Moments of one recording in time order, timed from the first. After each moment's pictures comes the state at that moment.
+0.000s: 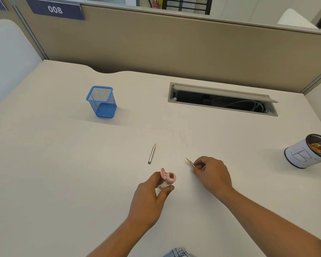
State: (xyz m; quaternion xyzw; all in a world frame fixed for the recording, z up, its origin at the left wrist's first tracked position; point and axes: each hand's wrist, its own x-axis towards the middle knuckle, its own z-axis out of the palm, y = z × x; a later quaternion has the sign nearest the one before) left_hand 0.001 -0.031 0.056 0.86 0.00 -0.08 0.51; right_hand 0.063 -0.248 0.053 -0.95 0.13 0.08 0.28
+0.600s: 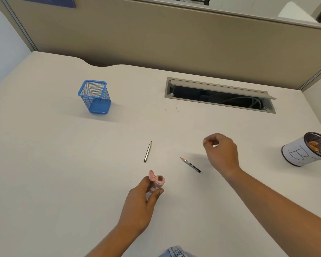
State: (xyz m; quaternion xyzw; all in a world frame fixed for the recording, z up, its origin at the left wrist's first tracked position) left_hand -0.006 -0.023 0.042 0.85 0.02 -0.11 0.51; right_hand 0.103 -0.267 0.079 -0.90 0.19 -0.05 0.39
